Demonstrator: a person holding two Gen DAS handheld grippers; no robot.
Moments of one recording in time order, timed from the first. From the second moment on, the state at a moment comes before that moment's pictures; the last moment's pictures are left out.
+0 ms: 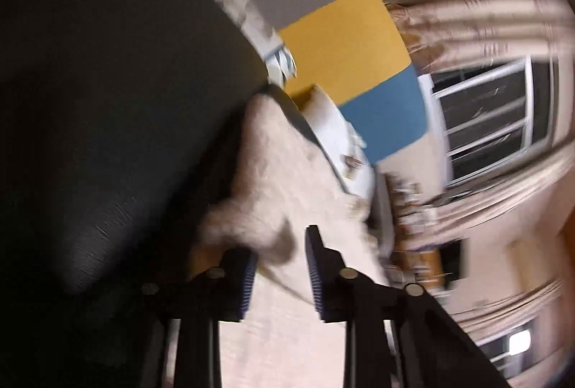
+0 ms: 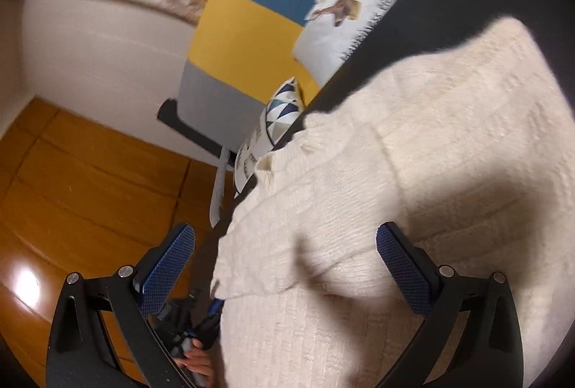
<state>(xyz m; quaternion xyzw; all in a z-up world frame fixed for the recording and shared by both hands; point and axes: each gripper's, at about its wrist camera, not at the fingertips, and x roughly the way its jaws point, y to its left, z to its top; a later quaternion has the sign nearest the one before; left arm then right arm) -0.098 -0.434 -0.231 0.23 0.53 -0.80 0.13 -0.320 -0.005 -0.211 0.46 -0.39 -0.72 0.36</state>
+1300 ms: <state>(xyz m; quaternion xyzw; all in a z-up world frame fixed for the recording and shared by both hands) -0.101 -0.439 -0.216 0.25 0.45 -0.84 0.17 -0.312 -0.075 -0.173 0.43 -0.06 -0.87 0.23</state>
